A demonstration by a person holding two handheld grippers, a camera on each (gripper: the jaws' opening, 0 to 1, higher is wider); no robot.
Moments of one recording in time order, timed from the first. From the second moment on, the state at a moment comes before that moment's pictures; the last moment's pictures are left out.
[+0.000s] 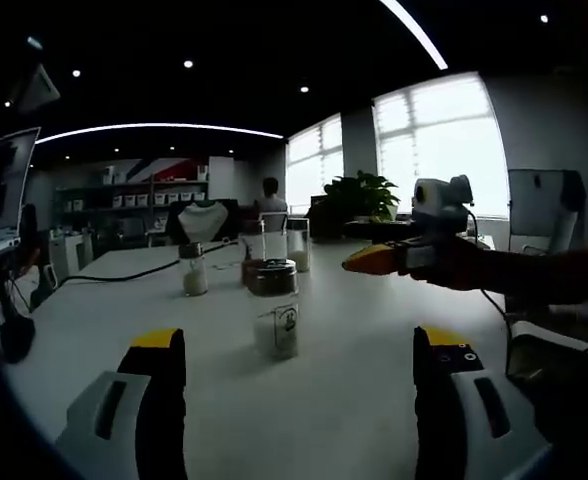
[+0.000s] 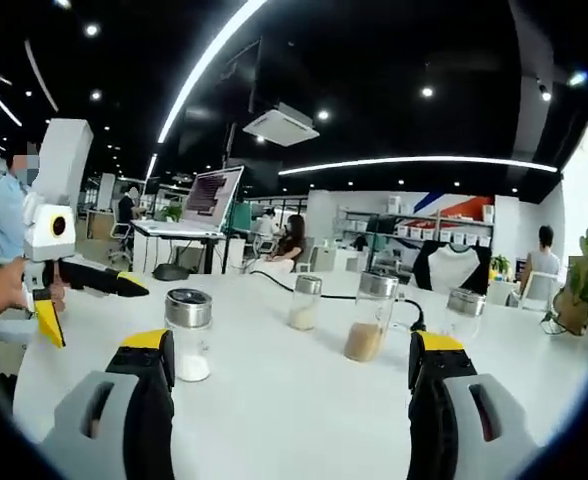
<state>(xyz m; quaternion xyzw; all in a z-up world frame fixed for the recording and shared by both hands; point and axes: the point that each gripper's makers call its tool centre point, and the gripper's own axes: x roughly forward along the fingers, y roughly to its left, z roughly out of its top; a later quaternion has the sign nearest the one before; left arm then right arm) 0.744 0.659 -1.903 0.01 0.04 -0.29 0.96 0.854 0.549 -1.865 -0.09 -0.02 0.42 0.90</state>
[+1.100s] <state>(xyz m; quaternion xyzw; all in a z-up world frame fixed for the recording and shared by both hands) 0.747 0.646 -1.901 0.02 0.04 -0.30 0.95 0.949 0.655 -1.883 -0.16 -0.03 0.45 0.88</state>
